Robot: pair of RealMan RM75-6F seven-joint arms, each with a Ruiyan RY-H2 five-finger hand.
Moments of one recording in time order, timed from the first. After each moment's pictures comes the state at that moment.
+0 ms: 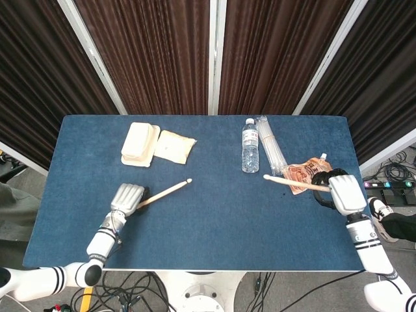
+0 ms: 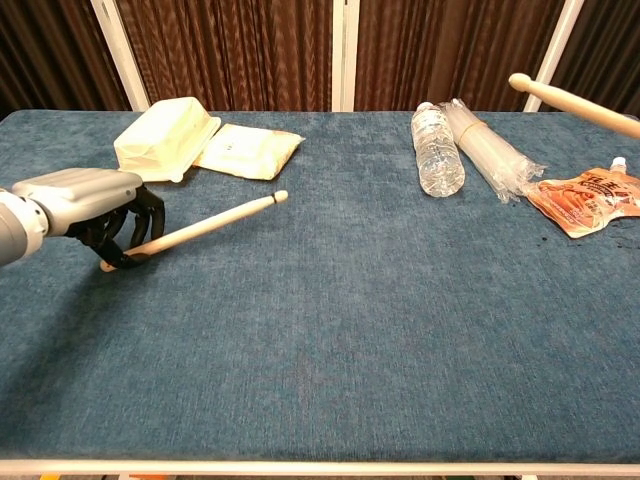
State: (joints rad) left arm -0.66 -1.62 -0.09 -1.40 0.98 0.97 0.42; right arm 0.40 -1.32 0.09 -1.28 -1.47 1.24 0.20
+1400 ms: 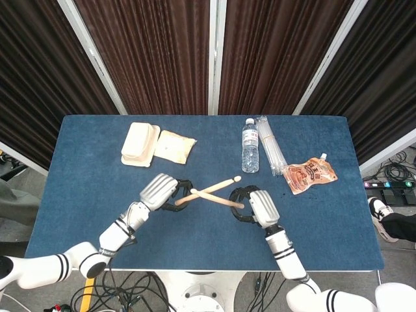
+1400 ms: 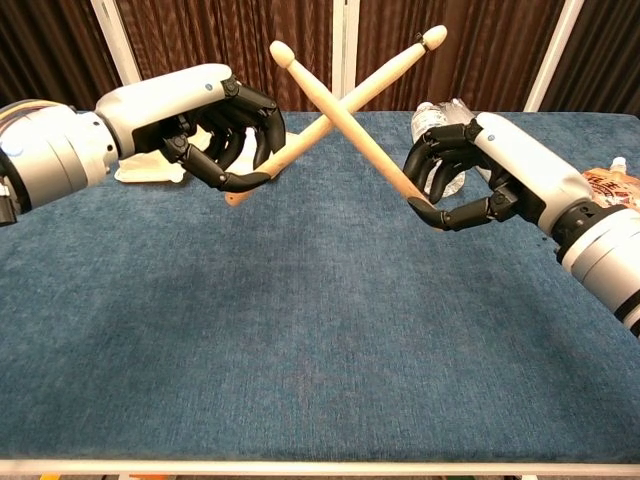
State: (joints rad) left arm -0.76 -1.60 -0.15 -1.42 1.48 1.01 -0.24; right arm 0.49 -1.79 0.15 -1.36 -1.46 1.23 0.20
